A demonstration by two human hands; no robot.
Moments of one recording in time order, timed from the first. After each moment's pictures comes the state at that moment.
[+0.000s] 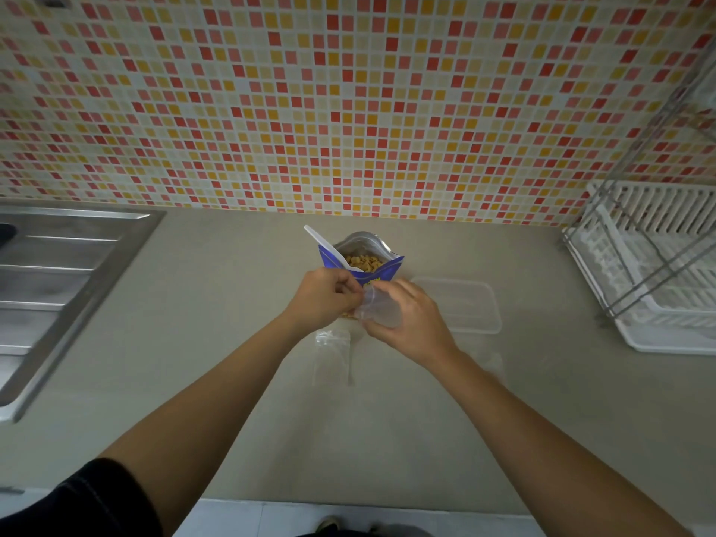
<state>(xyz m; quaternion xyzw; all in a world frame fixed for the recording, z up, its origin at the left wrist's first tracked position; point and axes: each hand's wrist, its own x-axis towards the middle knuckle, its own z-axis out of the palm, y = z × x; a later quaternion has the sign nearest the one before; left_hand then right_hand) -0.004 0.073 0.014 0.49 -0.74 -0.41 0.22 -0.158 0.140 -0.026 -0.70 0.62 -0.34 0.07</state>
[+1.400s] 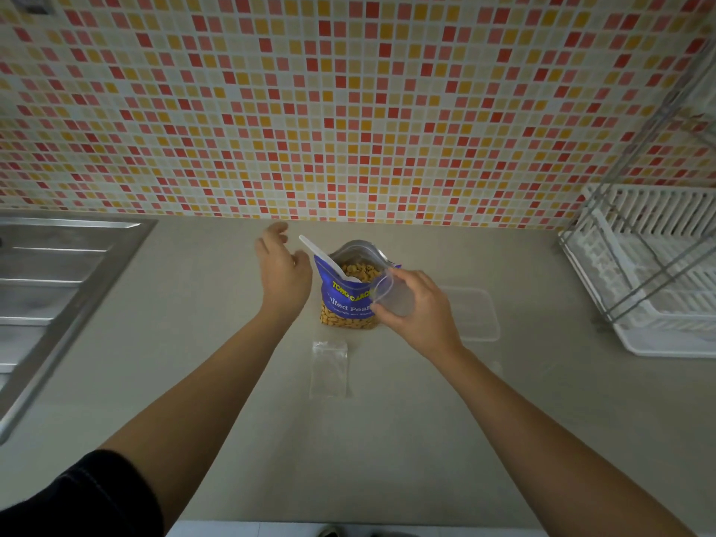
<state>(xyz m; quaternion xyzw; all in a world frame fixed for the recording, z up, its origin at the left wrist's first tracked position) 0.002 0.028 0.017 0.58 -0.61 -0.31 0.44 -0.172 0.125 -0.018 -0.61 0.66 -0.42 0.11</state>
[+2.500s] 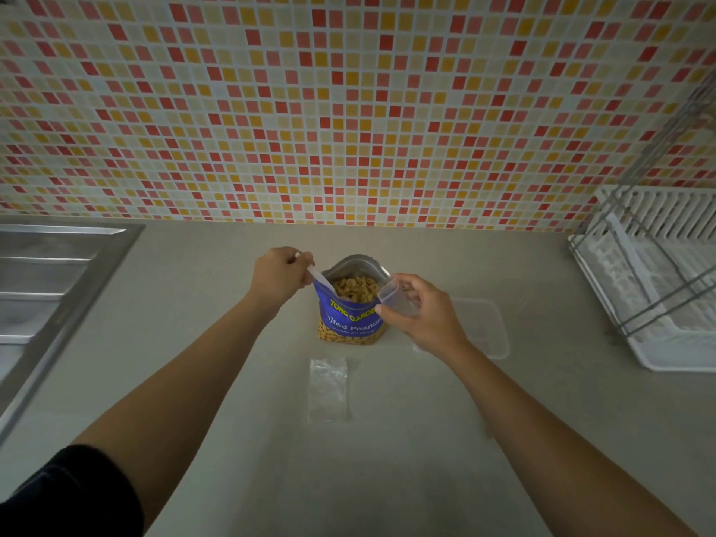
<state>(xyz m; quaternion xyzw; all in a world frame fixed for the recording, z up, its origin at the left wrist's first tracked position) 0.002 -0.029 0.010 0.60 -0.62 -0.41 0.30 -0.192 0.092 -0.018 -0.54 0.67 -0.42 0.29</state>
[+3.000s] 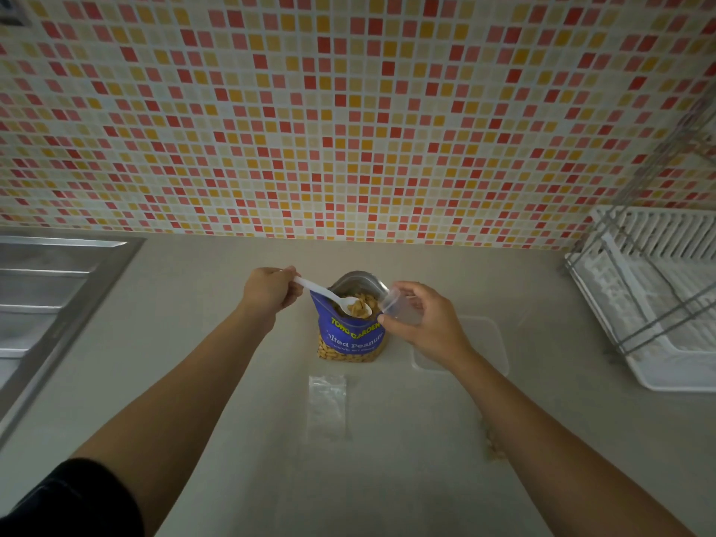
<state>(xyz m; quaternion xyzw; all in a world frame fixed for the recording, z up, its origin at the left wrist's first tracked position) 0.010 -0.047 -0.001 0.62 -0.41 -0.56 0.37 -0.197 0.083 -0.006 -0.55 0.68 -0.41 0.26</state>
